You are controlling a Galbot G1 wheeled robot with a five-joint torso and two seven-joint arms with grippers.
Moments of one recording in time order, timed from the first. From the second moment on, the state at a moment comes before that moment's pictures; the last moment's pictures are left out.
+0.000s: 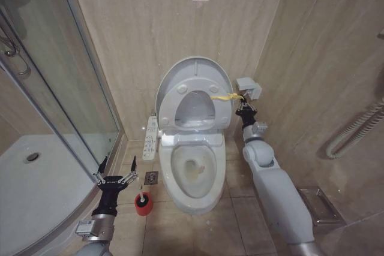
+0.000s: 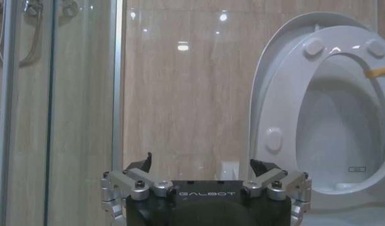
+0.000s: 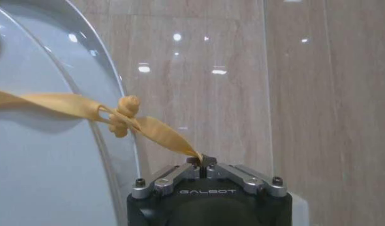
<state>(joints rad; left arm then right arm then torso) 1.54 -1.34 -0.54 -2.06 -0.19 -0.25 -0.08 -0.67 1.29 0.41 1.51 0.28 0.05 0.16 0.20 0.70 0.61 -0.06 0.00</state>
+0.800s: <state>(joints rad) 1.54 -1.34 -0.54 -2.06 -0.19 -0.25 -0.08 -0.42 1.32 0.34 1.24 0.26 0.09 0.11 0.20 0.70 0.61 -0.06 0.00</state>
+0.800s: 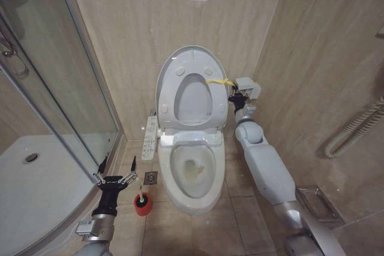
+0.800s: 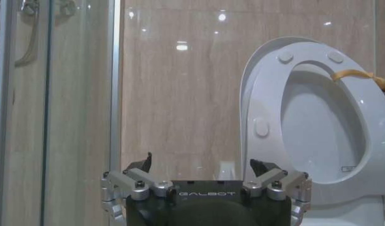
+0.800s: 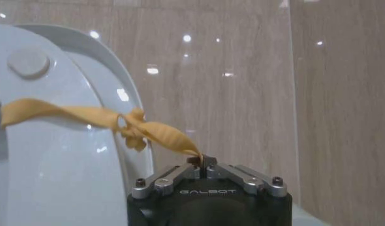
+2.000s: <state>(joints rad) 1.54 -1.34 -0.54 -2.06 -0.19 -0.25 -0.08 -0.51 1.29 0.33 1.39 0.28 0.02 0.13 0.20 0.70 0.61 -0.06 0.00</state>
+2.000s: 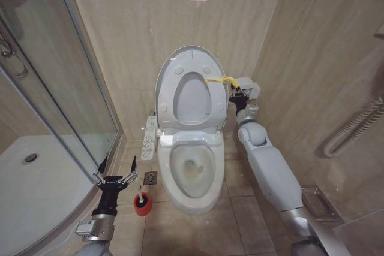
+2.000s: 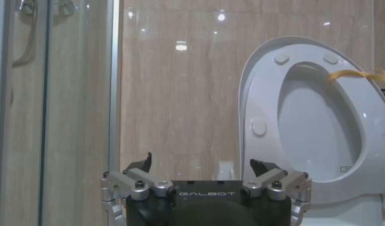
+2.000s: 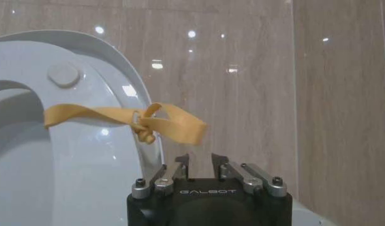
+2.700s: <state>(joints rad) 1.54 -1.34 -0.54 -2.06 -0.19 -0.25 -0.09 -0.52 1.25 0.38 1.37 0.28 0.02 0.13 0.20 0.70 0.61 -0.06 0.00</state>
